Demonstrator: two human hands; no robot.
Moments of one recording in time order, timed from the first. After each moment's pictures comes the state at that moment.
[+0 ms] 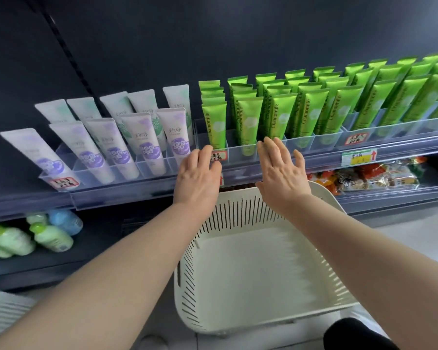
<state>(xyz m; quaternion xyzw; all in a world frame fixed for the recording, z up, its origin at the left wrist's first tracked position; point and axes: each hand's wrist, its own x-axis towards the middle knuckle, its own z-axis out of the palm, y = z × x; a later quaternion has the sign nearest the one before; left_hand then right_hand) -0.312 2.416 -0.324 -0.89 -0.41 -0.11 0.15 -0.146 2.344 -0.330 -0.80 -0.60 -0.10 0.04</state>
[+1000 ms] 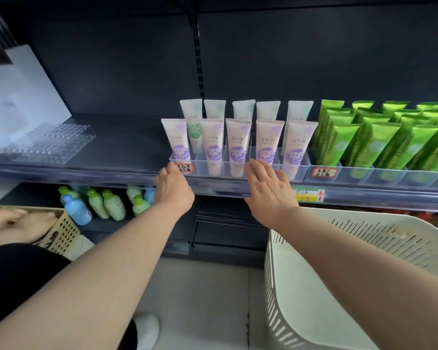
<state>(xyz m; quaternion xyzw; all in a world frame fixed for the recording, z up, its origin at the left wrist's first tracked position) -0.550 2.474 -0.308 -0.64 -0.73 -0.19 -0.14 -0.354 2.417 -0.310 -0.66 -0.74 -0.07 0.05</state>
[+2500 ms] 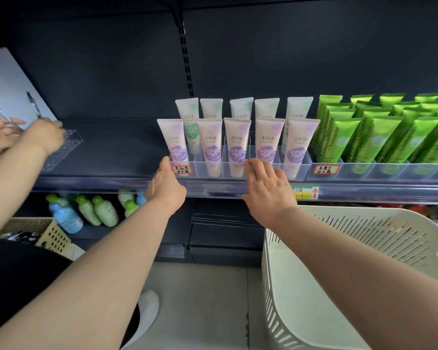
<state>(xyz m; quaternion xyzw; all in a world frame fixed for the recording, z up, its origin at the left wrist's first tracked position) -0.549 2.491 -0.314 -0.64 -0.73 -0.21 -0.15 -0.347 2.420 -0.316 -0.68 -0.72 -0.12 0.04</state>
